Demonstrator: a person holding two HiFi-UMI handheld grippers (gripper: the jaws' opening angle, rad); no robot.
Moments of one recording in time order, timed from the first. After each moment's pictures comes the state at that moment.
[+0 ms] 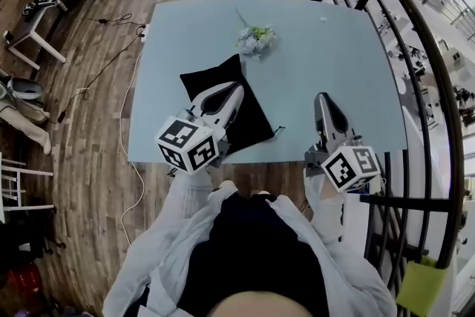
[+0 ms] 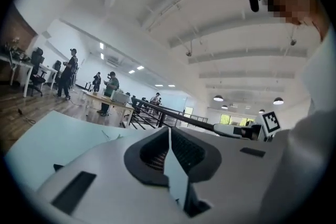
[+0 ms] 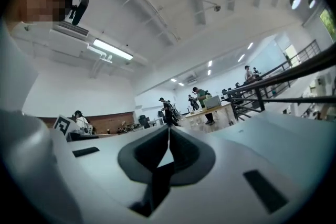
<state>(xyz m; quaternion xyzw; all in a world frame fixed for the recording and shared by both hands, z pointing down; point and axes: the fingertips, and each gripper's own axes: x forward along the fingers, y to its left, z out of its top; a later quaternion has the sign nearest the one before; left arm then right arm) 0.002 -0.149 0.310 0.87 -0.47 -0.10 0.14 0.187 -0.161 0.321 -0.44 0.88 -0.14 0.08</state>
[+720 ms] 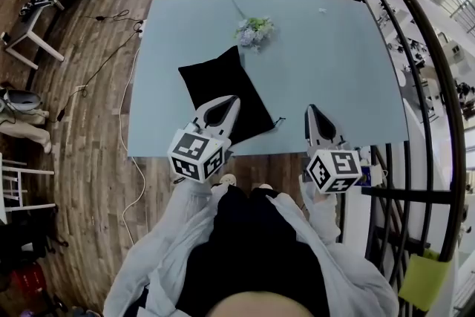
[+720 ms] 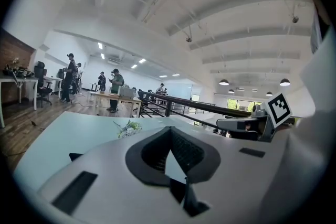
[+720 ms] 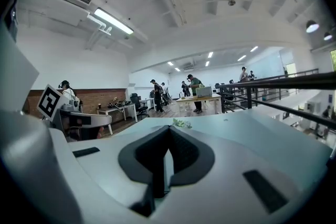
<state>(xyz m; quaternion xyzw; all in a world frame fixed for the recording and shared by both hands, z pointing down) 0.011 -0.122 0.367 0.86 -0.50 -0.01 0.12 0.188 -0.132 0.389 -0.49 0.86 -0.11 -0.07</state>
